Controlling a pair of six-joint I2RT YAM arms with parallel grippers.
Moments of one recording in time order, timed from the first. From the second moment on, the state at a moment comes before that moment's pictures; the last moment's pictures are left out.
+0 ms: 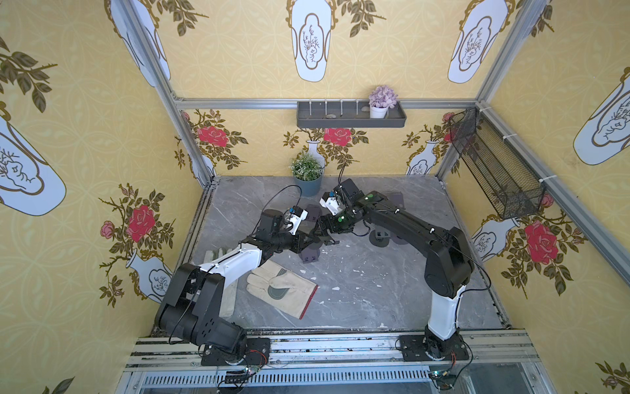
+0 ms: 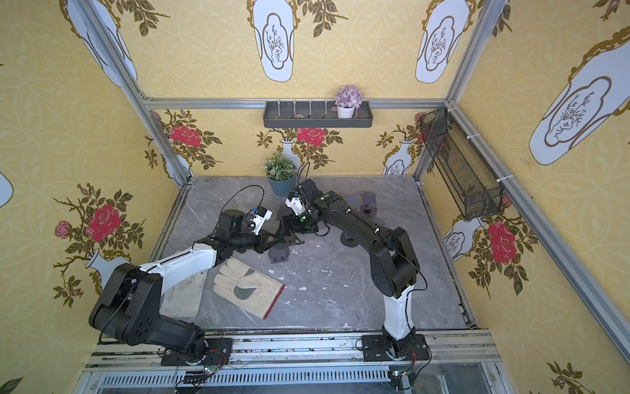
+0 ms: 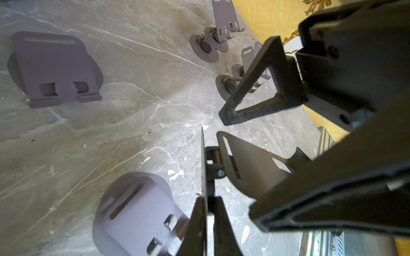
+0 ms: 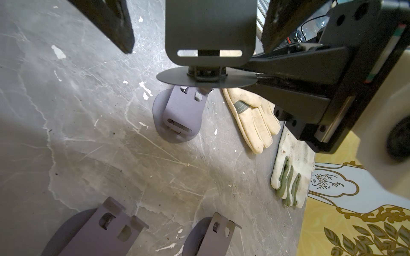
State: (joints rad) left arm -0.38 1.49 0.78 0.05 0.70 -0.18; right arm 0.73 1.92 1.65 -0.79 -0.46 0.30
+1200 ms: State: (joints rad) left arm -0.36 1.65 0.77 0.29 0.75 -0.38; right arm 0.71 1.87 1.73 -0.84 -0.28 0.31
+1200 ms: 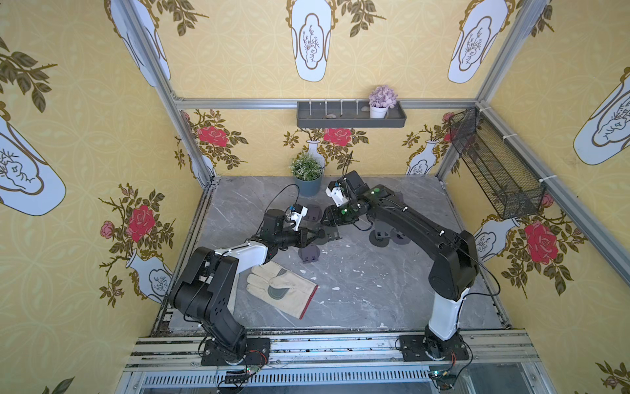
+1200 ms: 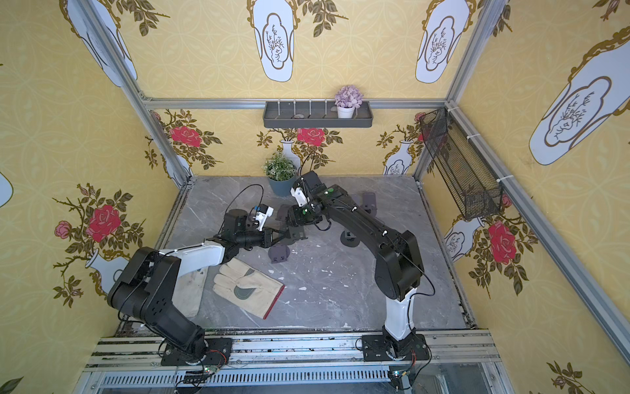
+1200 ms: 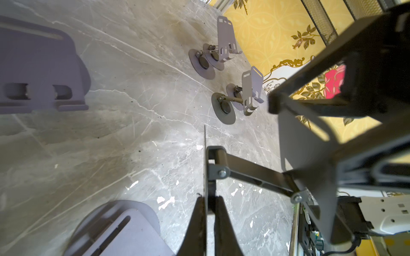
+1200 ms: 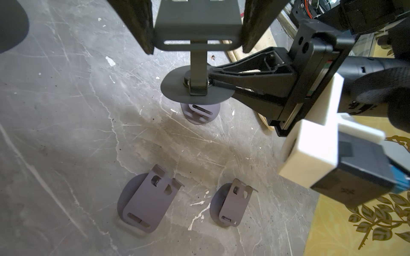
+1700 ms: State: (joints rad) left arm -0.33 1.67 0.78 0.30 0.79 -0.41; right arm 0.72 1.83 1.71 -0.84 -0.25 0.33
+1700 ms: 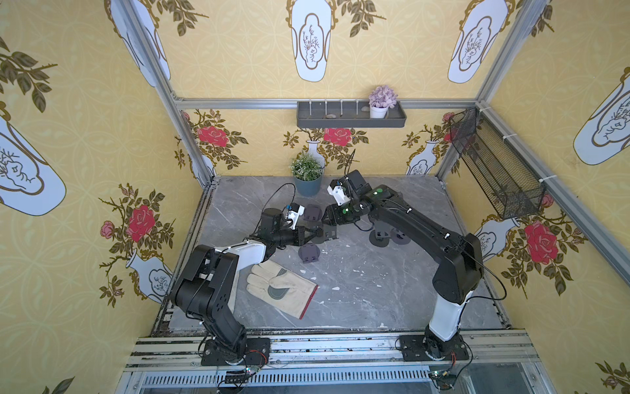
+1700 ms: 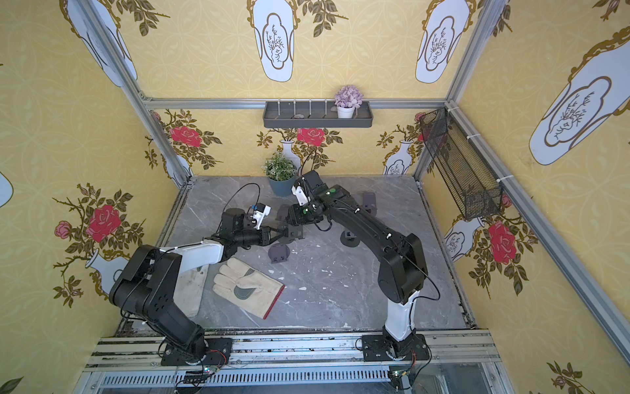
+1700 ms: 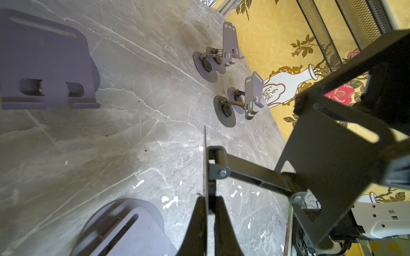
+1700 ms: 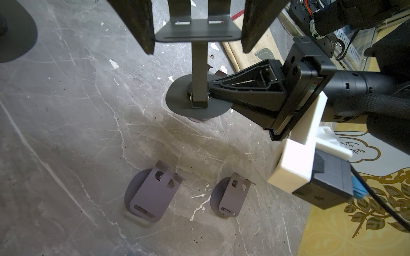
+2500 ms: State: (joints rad) left arm -0.30 1.64 0.82 0.19 0.74 -0.45; right arm 0.72 1.81 1.65 -0.79 -0.27 0.35
